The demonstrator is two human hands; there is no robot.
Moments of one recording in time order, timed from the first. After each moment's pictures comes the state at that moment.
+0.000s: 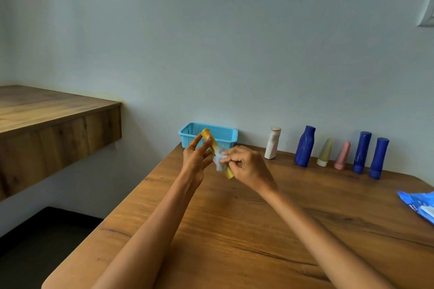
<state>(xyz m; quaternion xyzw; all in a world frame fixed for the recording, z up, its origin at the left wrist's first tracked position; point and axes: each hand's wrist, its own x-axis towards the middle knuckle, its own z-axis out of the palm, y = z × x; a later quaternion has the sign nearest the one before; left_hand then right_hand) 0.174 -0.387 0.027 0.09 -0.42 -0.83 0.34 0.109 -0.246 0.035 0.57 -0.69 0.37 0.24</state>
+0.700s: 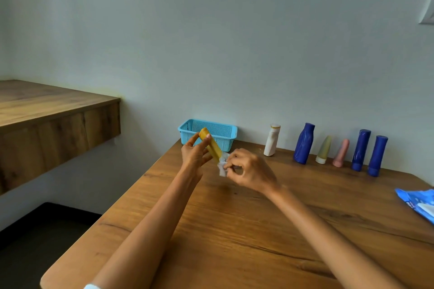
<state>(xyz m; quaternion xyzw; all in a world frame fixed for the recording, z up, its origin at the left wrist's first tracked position) 0.171 -0.388 0.026 0.16 -0.43 -0.82 0.36 0.100 -0.234 0.028 0.63 -0.68 0.27 0.24</state>
